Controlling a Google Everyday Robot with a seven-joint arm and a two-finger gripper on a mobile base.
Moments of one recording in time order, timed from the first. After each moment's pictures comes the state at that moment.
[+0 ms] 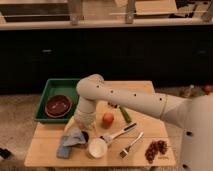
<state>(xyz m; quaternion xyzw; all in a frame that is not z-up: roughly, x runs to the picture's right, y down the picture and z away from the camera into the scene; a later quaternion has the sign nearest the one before) -0.114 0.211 0.679 -0.24 -0.47 -0.61 0.60</state>
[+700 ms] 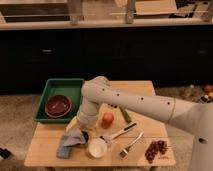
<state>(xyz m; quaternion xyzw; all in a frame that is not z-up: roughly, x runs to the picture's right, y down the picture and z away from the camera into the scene) -0.108 0.212 0.676 -0.20 -0.46 -0.60 0.62</state>
